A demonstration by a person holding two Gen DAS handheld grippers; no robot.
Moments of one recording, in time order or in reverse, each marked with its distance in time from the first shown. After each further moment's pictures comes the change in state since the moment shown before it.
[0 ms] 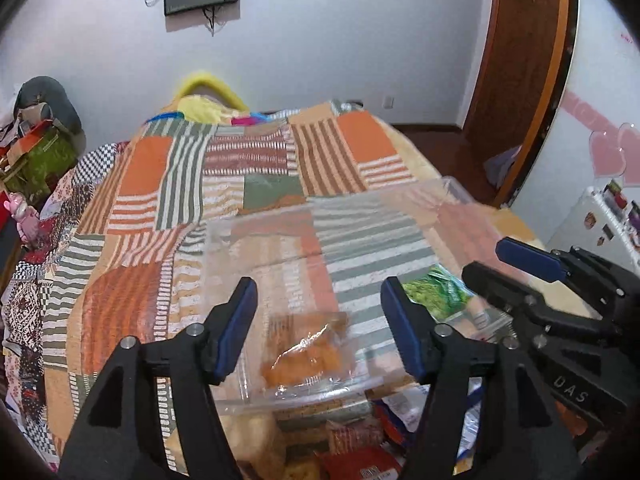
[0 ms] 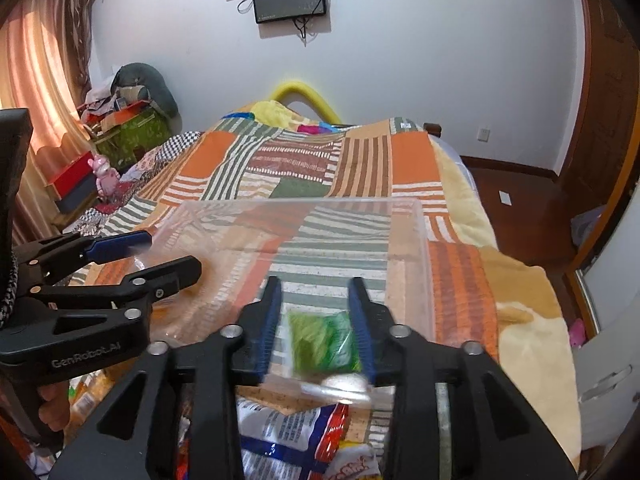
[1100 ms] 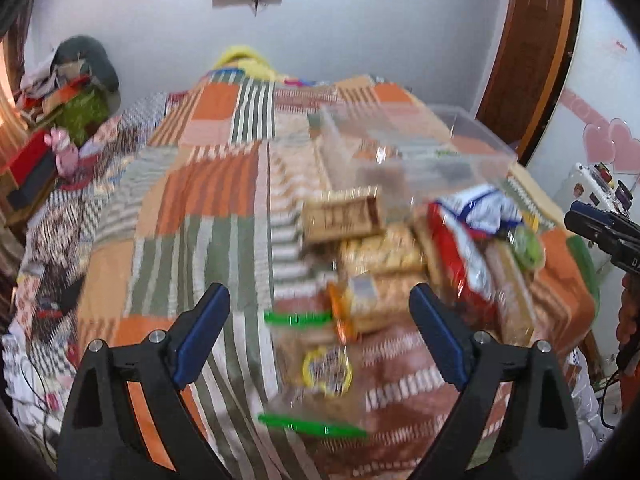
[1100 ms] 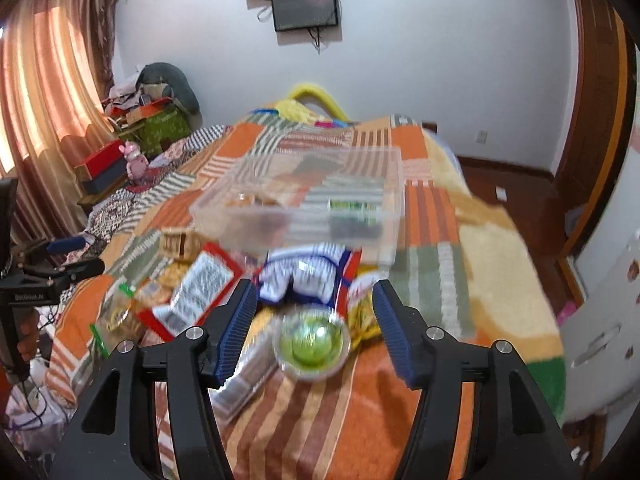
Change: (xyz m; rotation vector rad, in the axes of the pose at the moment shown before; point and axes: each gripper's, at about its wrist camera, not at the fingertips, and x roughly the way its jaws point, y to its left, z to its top) left arm -0.129 0.082 -0.166 -0.075 0.070 0.025; right arm -0.088 0.017 -0.080 -0.007 0.011 0.026
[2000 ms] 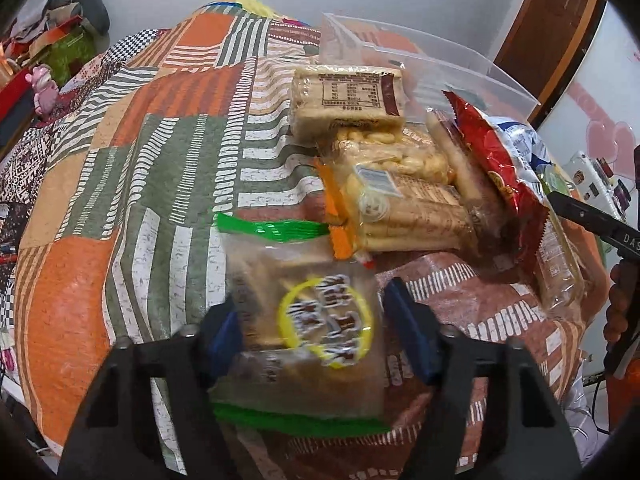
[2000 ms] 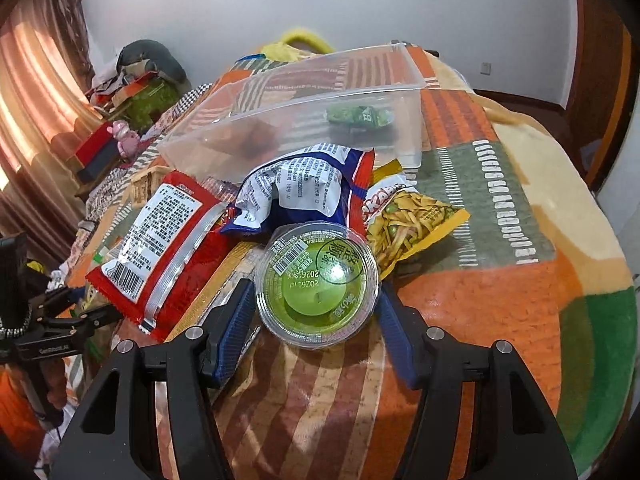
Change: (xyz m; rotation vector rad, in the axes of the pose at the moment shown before) left arm 0.068 0.005 -0.051 -0.085 0.144 -0.080; right arm 0.045 -0.006 -0.037 0.114 0.155 0.048
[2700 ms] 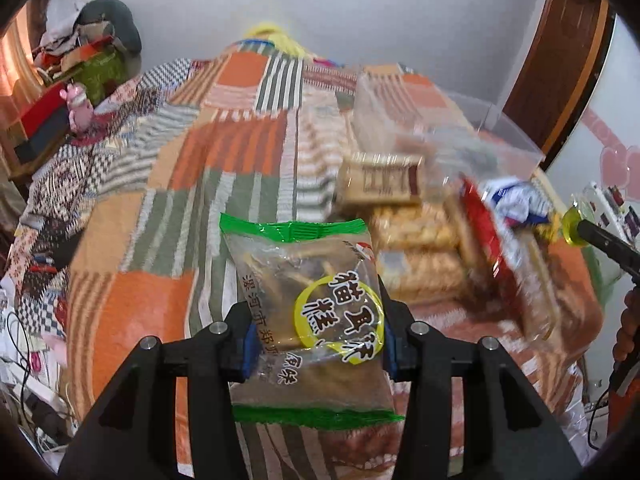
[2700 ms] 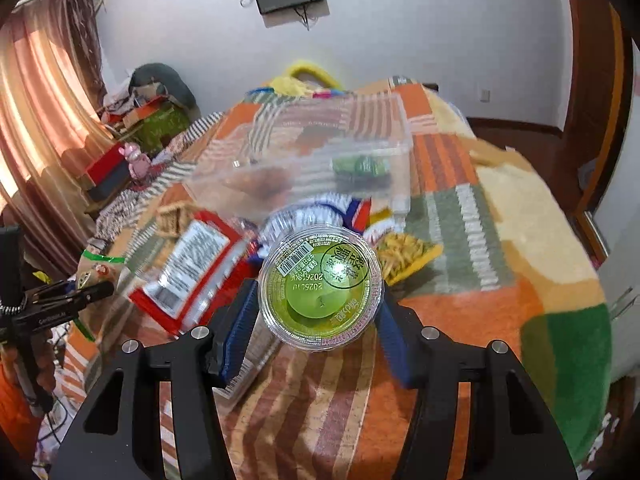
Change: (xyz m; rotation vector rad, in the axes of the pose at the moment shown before) left arm -0.064 0.014 0.028 -0.027 -0.125 0.090; right arm -0.046 -0.001 0.011 -0.018 -0.116 0.013
